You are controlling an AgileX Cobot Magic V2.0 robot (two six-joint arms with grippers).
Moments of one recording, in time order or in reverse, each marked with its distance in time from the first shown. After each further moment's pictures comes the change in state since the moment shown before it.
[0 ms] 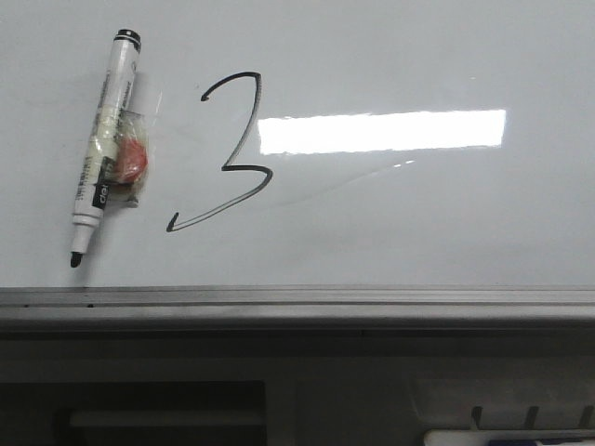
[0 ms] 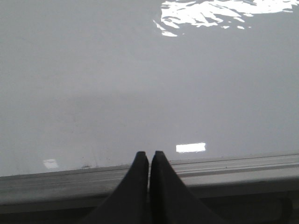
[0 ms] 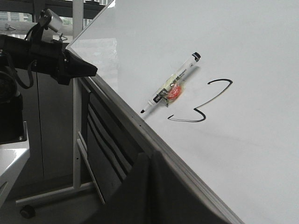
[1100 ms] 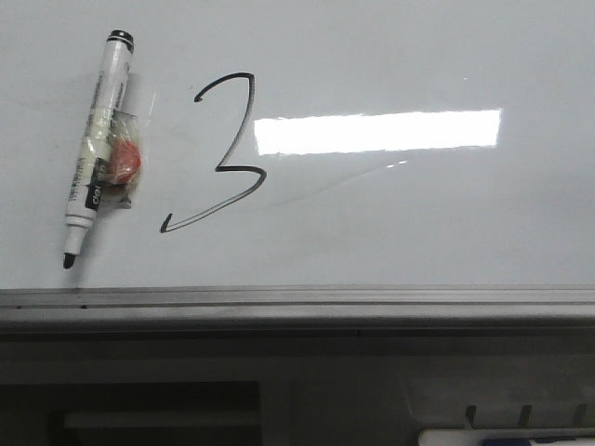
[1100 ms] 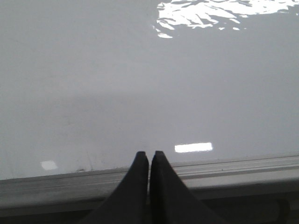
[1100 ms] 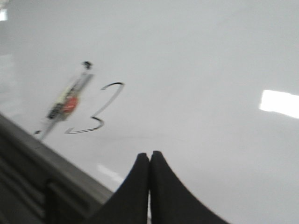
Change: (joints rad) left arm 0.000 0.000 0.000 0.000 0.000 0.000; right arm -0.435 0.011 0.000 0.087 -0.067 0.000
